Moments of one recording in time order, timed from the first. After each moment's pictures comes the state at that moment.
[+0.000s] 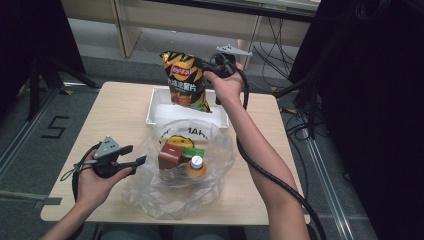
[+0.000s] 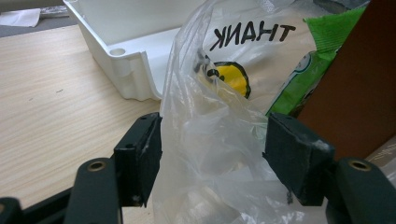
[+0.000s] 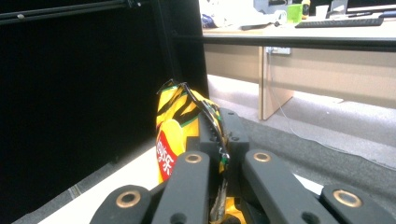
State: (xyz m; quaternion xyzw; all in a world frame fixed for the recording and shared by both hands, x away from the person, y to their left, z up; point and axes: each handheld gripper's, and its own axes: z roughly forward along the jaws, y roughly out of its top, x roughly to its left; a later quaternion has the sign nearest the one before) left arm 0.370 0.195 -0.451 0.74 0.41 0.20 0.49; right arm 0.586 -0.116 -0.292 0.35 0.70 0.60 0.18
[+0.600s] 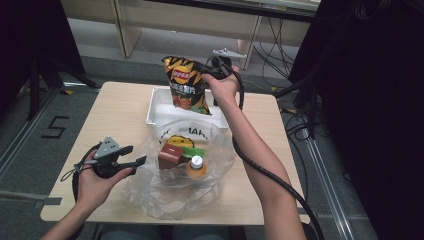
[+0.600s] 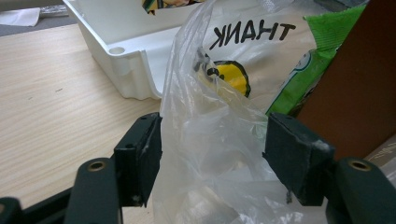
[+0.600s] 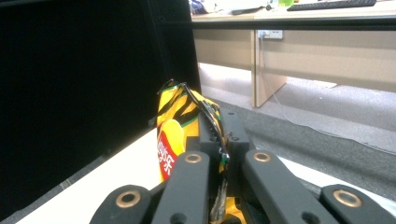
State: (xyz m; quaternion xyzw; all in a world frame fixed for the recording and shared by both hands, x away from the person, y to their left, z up) left arm 0.370 0.195 -0.452 0.74 0.41 0.20 0.49; right arm 0.606 -0.111 -0.314 0.37 0.71 0.58 0.18
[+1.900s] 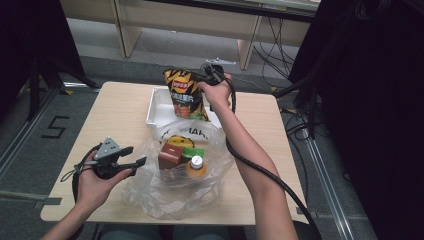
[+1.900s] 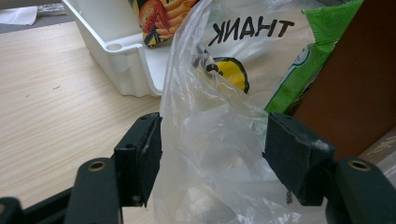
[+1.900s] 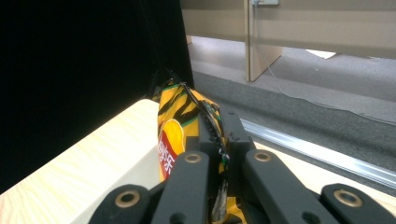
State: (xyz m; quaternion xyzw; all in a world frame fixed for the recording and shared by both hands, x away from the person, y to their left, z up) left arm 0.369 0.195 -0.454 0.75 0.41 0.20 0.48; right arm 0.636 -0.101 -0.363 0.39 0.73 0.54 0.17
